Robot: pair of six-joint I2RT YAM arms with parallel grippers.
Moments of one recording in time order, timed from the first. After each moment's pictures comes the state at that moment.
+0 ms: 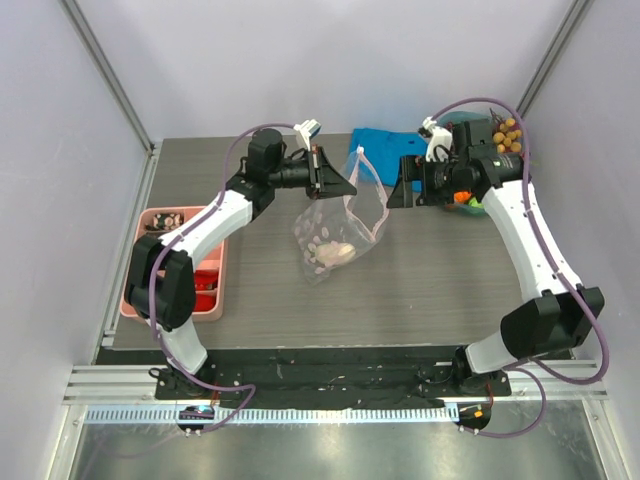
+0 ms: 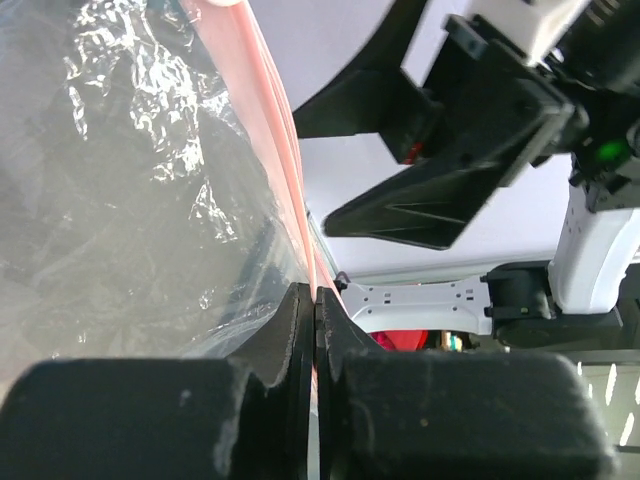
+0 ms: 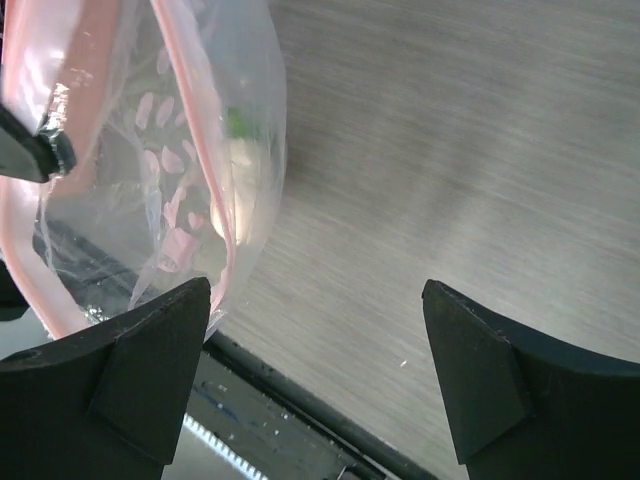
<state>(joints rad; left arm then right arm) -0.48 1.75 1.42 0.14 0.93 -1.00 0.17 1.46 1.58 -0.97 -0.46 0.08</state>
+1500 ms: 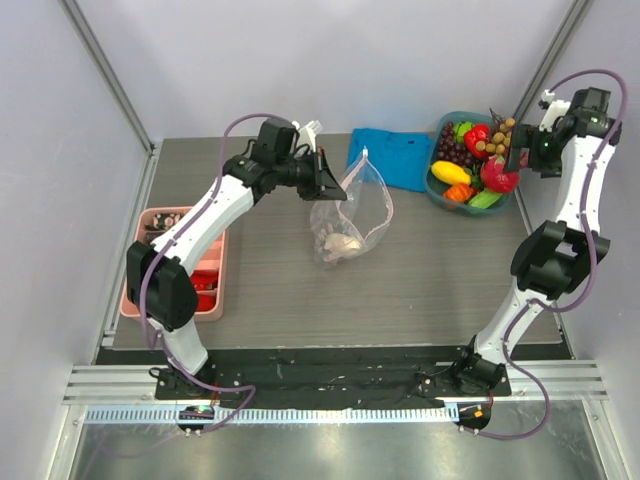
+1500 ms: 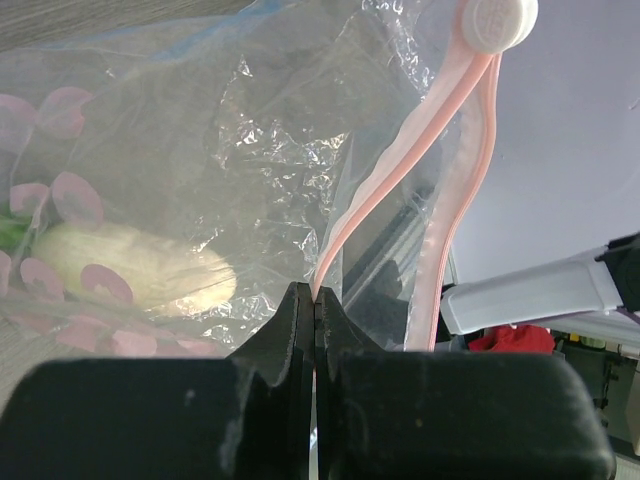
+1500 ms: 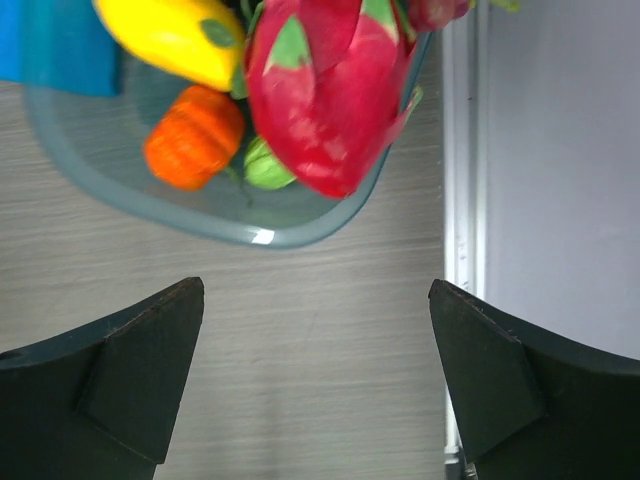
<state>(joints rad) -0.52 1.76 1.68 -0.54 0.60 -0.65 -0.42 1.95 2.14 -1.15 -0.24 -0.24</state>
